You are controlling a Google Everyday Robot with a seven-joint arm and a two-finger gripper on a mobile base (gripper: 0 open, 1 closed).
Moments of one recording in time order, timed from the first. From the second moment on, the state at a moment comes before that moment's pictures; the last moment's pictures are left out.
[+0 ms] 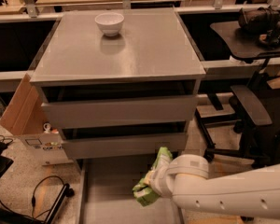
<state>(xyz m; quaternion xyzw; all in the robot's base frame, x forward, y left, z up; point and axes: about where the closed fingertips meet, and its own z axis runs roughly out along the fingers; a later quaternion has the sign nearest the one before) 0.453 -0.048 0.519 -0.95 0.19 -0.16 0.19</state>
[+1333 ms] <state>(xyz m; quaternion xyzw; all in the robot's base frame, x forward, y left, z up) 0.494 -0.034 0.678 -0.91 0.22 -0.27 0.23</state>
